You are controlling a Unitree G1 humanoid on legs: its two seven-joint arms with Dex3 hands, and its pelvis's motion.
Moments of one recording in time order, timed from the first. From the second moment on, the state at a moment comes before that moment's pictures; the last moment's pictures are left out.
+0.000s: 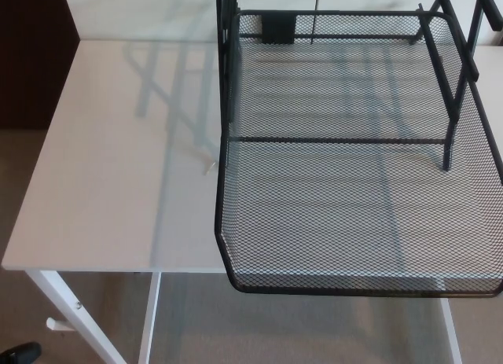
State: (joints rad) left_arm 0.25 0.40 0.29 0.63 -0.26 -0.11 -0.42; right_arm 0.79 0.08 -0.35 -0.45 -0.17 -1.09 0.14
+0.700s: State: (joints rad) left_arm 0.23 0.40 0.29 0.63 -0.26 -0.11 -0.42; right_arm 0.56 0.09 -0.25 -0.45 -0.52 -1.07 0.14
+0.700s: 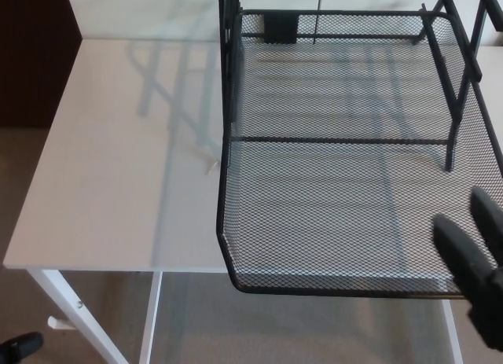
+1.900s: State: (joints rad) left_arm 0.19 0.41 0.28 0.54 -0.26 -0.09 -0.42; right_arm 0.23 -0.01 -0.02 -0.28 -1.13 -0.73 -0.07
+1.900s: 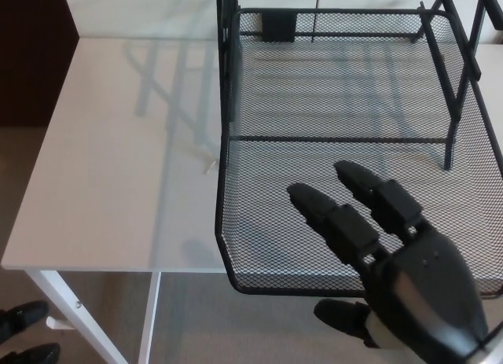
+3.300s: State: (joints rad) left_arm 0.16 0.43 0.28 0.50 -0.25 -0.03 -0.42; right_arm -0.09 -0.22 0.23 -0.16 -1.24 -0.21 -0.17
